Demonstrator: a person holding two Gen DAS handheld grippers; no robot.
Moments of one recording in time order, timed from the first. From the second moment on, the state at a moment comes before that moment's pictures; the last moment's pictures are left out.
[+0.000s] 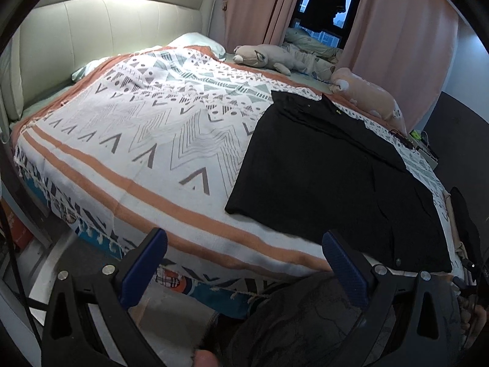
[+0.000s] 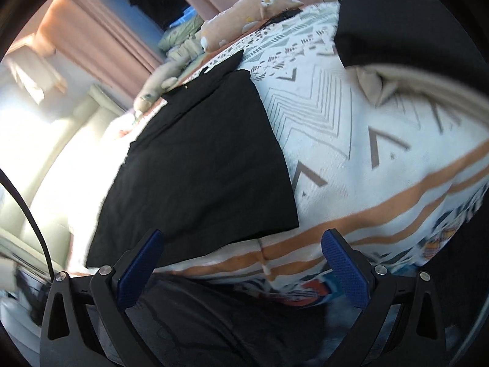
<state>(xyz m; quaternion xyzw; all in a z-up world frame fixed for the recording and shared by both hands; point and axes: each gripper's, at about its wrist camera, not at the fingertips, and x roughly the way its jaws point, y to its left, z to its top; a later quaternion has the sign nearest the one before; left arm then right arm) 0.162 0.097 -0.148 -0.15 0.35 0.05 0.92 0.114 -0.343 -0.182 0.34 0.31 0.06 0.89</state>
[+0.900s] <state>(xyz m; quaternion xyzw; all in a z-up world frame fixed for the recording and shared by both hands) 0.270 0.147 -0.199 -0.26 0.44 0.01 0.86 0.187 -0.340 -0.206 0.42 0.31 0.10 0.85</state>
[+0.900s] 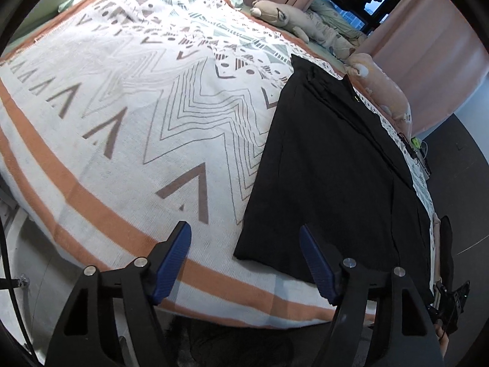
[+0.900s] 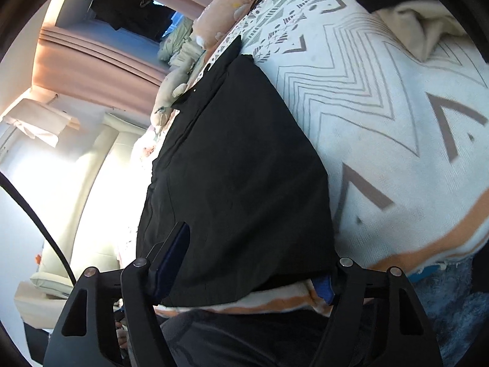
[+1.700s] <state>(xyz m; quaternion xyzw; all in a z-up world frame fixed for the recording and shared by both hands) 0.300 0.129 -0.214 -0.34 0.46 -0.08 0.81 0.188 -0.346 -0.185 0.38 0.31 0.03 0.87</state>
